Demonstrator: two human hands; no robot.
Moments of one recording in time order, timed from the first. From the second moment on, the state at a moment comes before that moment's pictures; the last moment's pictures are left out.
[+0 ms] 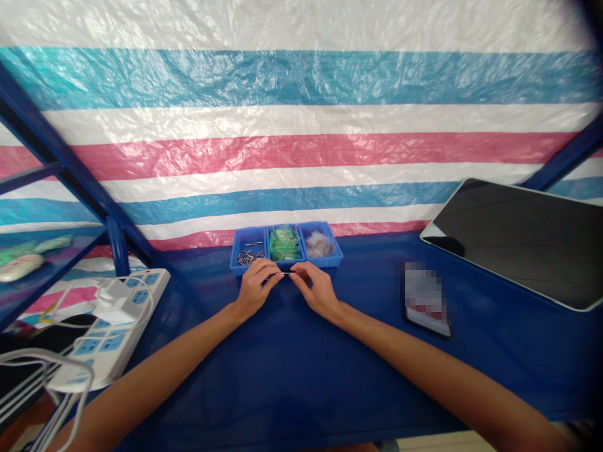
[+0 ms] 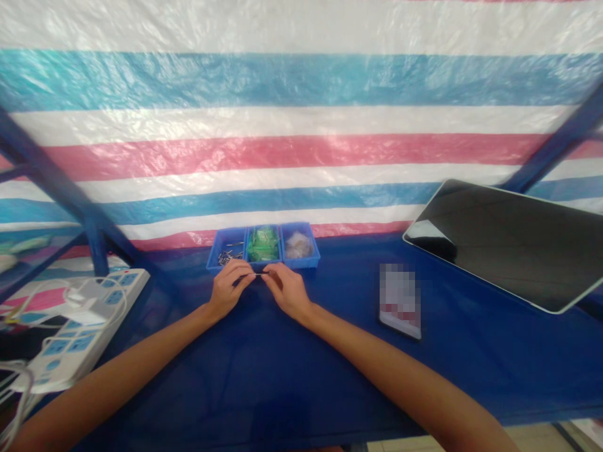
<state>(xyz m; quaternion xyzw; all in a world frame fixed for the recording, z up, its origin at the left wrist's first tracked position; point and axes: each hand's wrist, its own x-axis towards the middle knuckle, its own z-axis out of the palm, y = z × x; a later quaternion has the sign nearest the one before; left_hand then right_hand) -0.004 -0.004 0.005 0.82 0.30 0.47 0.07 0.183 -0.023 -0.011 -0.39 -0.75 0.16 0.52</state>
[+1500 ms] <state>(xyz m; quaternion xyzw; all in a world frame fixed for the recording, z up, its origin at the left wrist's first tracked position) -0.003 -0.007 0.007 0.82 0.29 0.49 0.07 0.183 -0.023 -0.010 -0.39 -0.75 0.15 0.51</state>
